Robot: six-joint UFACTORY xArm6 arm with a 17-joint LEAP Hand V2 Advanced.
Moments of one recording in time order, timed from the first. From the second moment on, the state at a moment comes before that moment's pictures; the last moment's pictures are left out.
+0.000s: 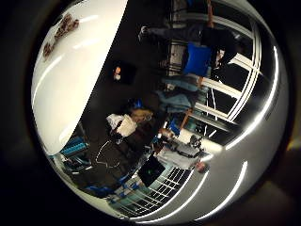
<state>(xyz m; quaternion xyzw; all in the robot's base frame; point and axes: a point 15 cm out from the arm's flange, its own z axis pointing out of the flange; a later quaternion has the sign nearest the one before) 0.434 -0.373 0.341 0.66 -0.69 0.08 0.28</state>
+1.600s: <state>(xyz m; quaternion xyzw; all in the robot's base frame) 0.517 -0.329 0.248 0.79 -0.55 0.09 0.26</state>
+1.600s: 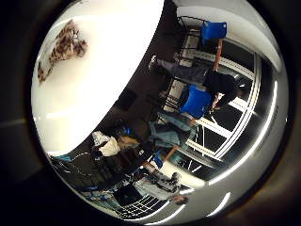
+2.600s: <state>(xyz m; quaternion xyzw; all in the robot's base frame) 0.491 -0.326 0.191 0.80 -0.54 0.06 0.26</state>
